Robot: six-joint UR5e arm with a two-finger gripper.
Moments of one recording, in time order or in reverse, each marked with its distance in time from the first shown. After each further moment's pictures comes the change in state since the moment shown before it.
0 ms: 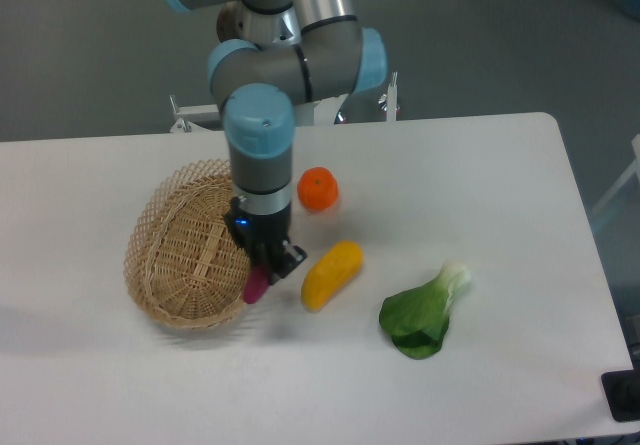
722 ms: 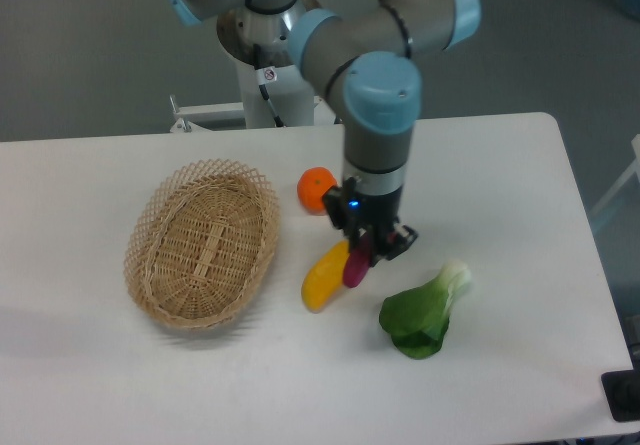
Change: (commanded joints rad) arm 0.209 0.005 0.177 -0.330 0.066 0.328
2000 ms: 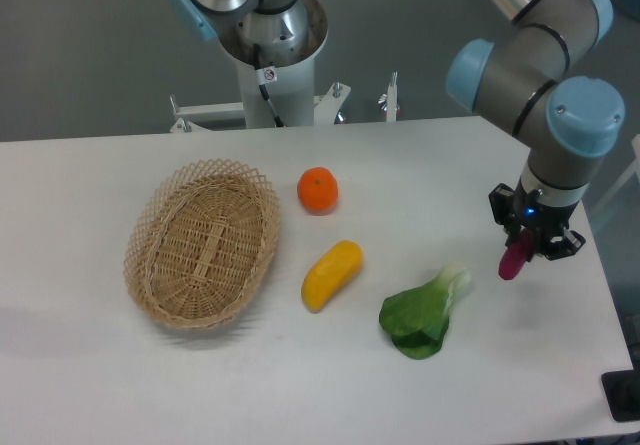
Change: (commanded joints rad) arm 0.184 -0.264 0.259 0.002 0.043 0.270
